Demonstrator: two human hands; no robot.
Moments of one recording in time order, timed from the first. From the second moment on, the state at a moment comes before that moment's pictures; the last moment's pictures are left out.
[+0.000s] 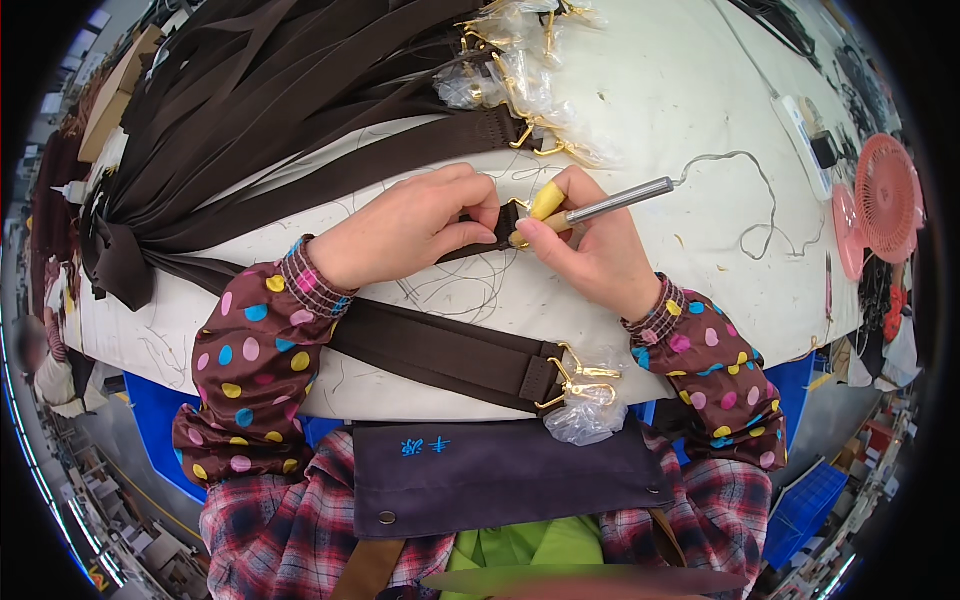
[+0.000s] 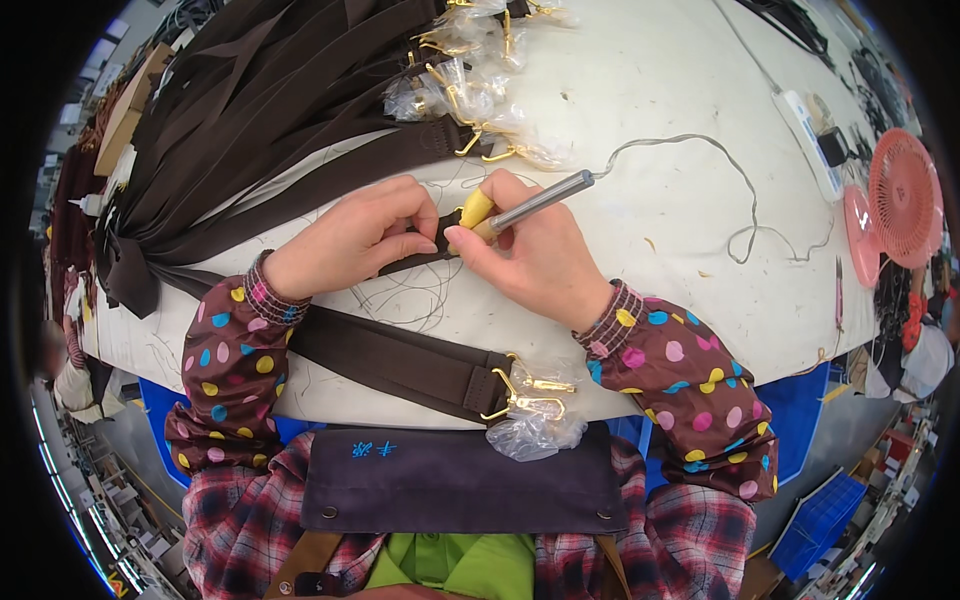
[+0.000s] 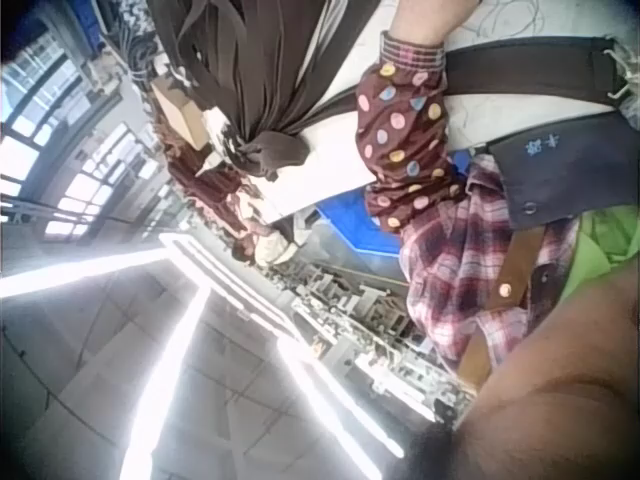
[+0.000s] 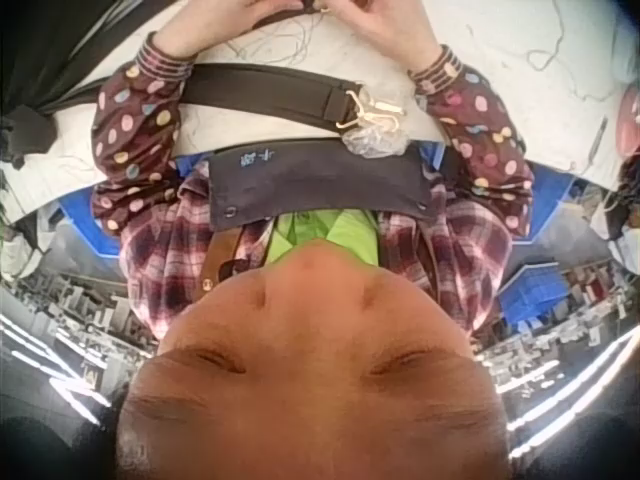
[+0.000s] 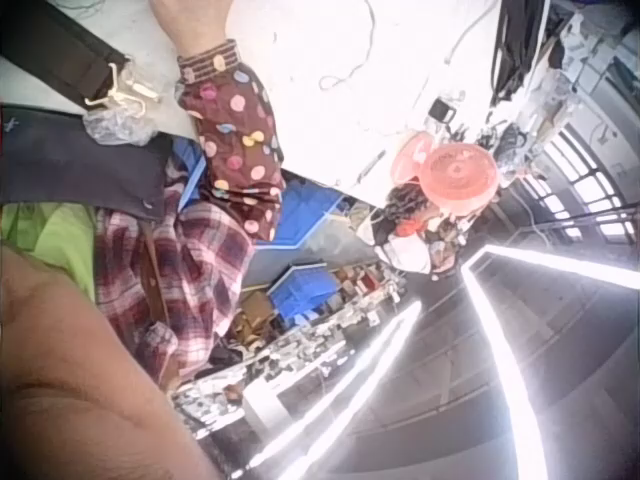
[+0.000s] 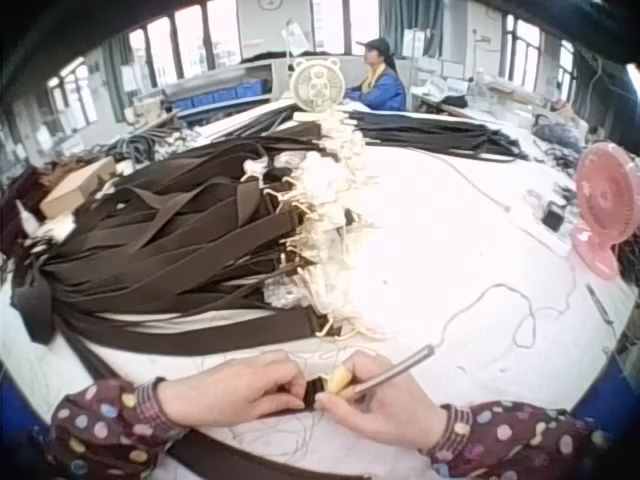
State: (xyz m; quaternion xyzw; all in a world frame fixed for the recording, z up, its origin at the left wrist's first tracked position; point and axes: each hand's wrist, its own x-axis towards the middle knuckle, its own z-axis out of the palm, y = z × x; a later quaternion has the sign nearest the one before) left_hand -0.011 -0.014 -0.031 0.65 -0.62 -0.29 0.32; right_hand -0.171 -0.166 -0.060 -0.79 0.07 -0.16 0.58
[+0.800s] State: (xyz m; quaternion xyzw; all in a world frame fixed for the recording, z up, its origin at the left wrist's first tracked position) left_hand -0.022 -0.020 -0.024 0.71 -0.43 -0.40 0.38; right_hand -0.169 -0.167 -0.052 -0.78 0.12 -0.20 0.58
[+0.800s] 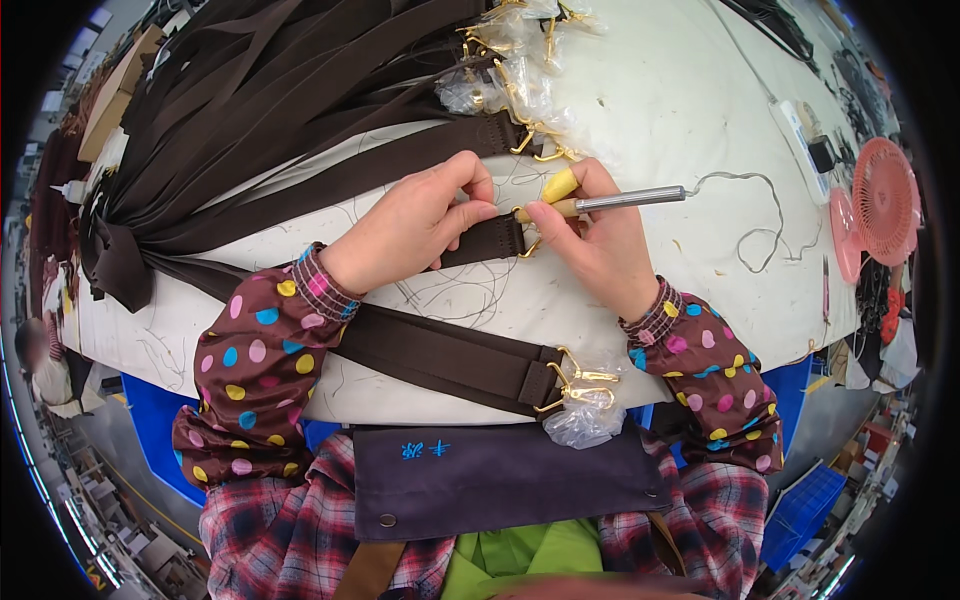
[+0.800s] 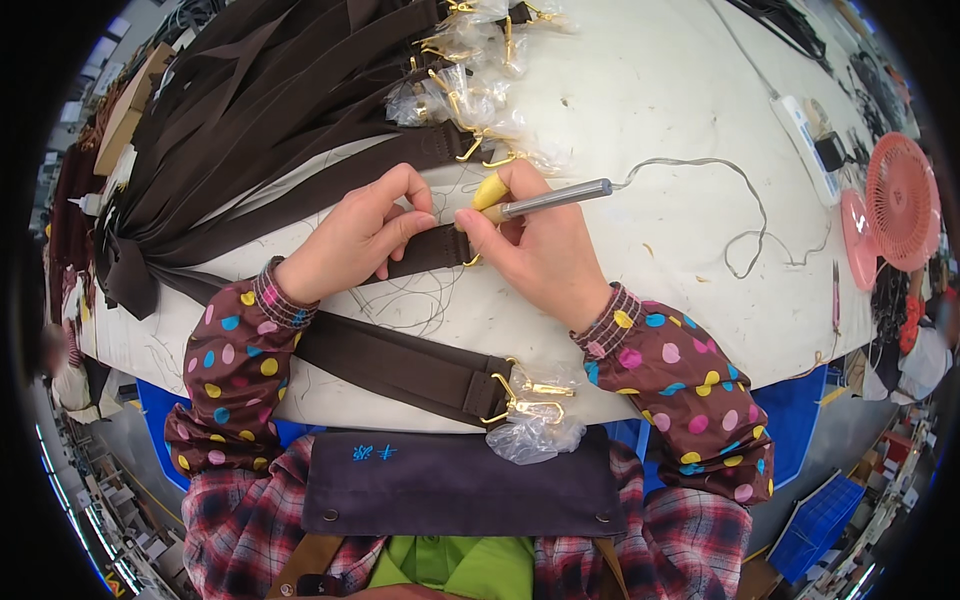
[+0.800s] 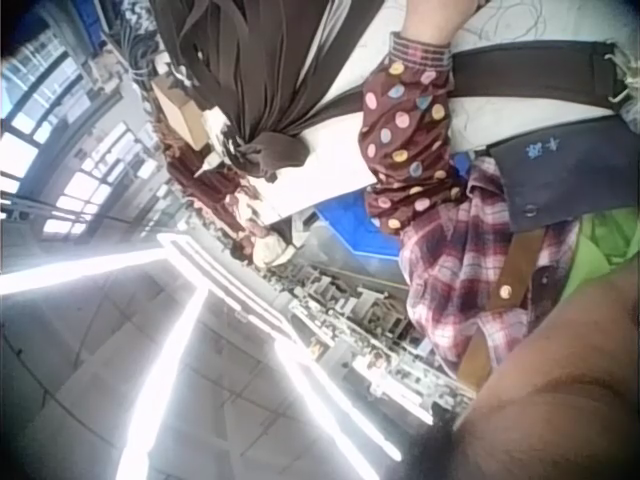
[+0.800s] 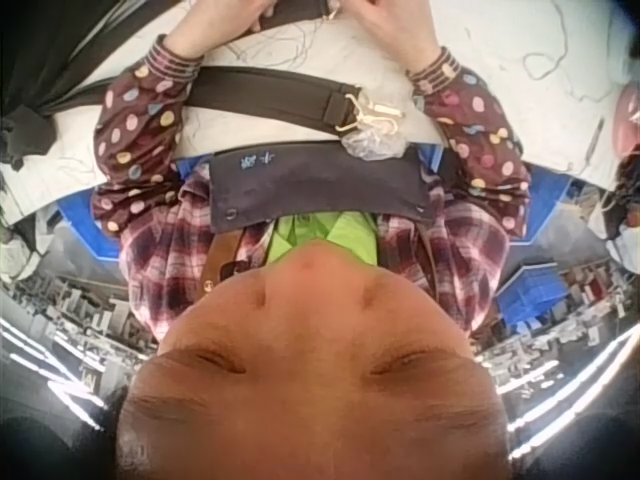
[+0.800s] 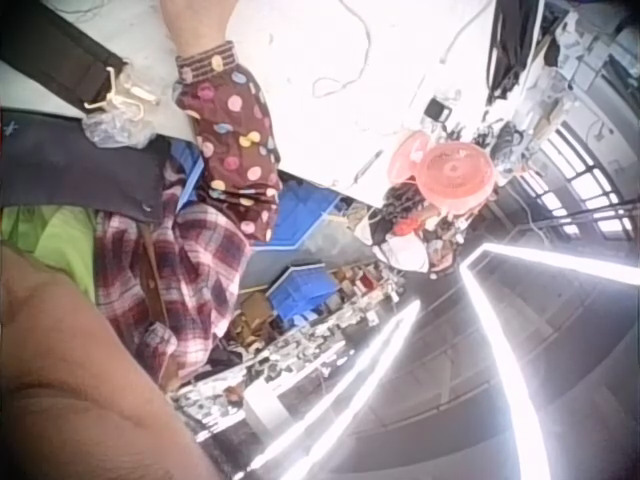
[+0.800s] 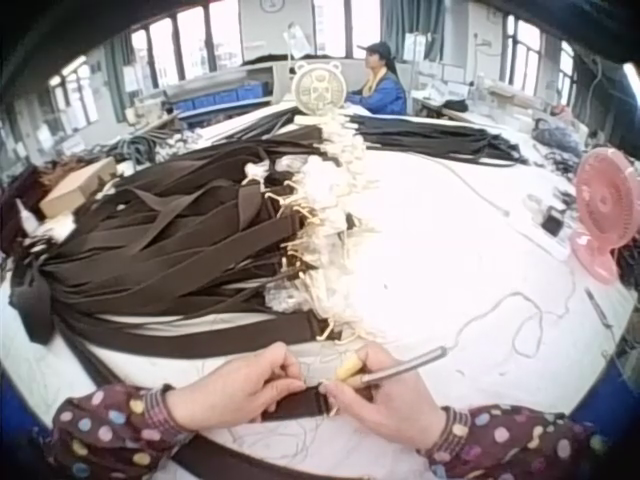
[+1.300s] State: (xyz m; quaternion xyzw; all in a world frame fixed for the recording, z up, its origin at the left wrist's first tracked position) left_hand -0.023 -0.021 -0.023 0.71 -0.43 -0.40 0.39; right_hand -0.167 -0.169 -0.056 -0.80 0.12 -0.19 0.56
